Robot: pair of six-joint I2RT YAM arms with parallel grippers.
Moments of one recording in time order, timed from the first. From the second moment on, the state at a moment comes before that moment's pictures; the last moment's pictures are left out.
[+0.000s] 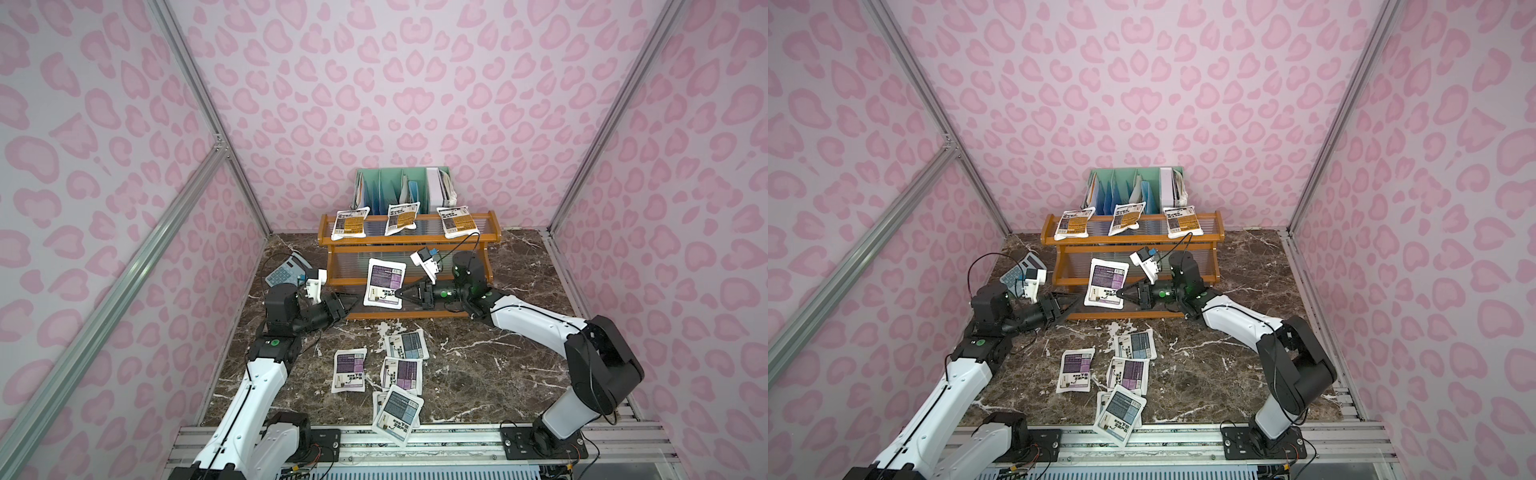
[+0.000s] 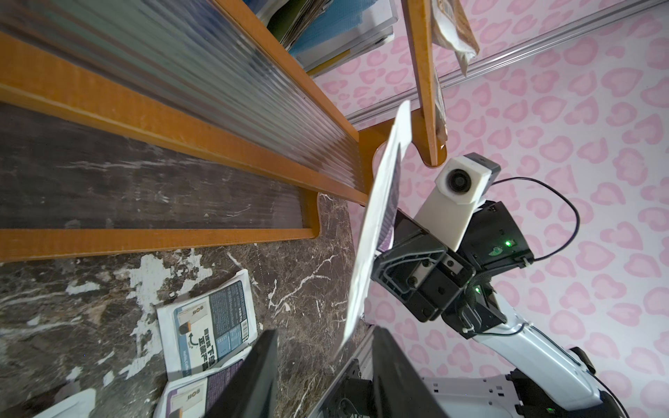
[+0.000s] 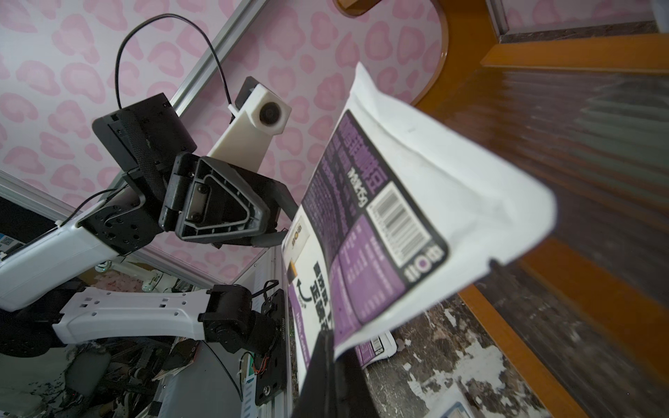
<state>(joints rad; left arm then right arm) -0.05 0.94 0.65 -0.10 0.84 -0.89 0.64 1.63 1.04 0.32 -0.89 0.48</state>
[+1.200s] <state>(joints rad) -0.05 0.99 0.61 0.05 0.83 -0.98 0.70 1.79 1.18 0.40 -0.87 0.57</state>
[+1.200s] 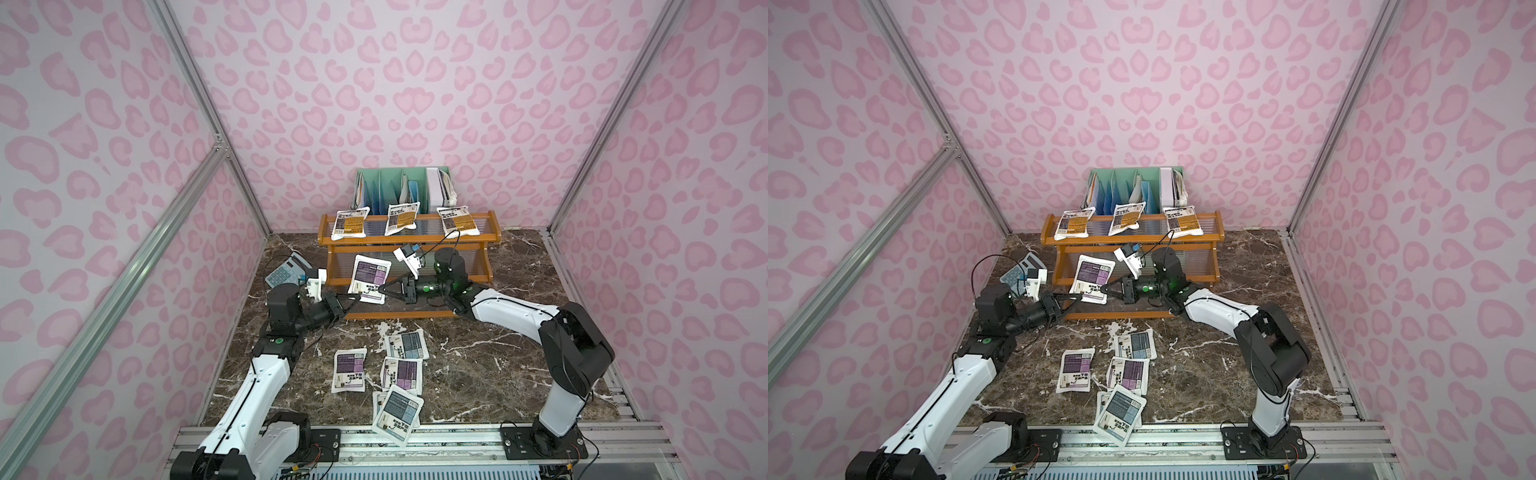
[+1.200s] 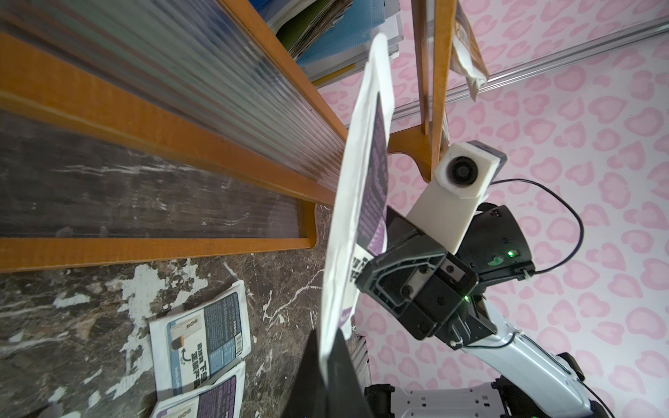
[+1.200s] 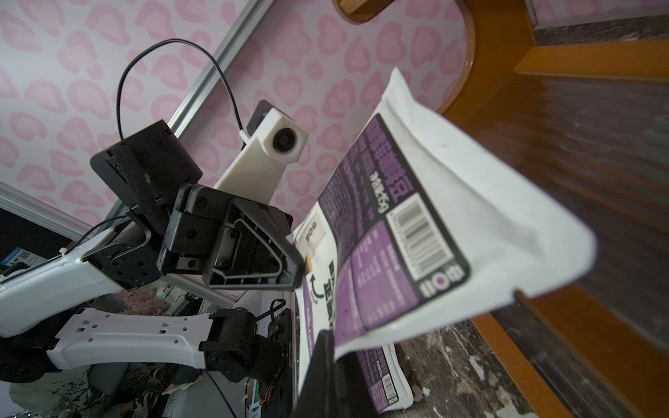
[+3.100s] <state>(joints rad) -0.06 0.99 0.72 -0.71 0.27 -0.71 0.92 1.77 1.16 -0.25 -0.69 0.02</state>
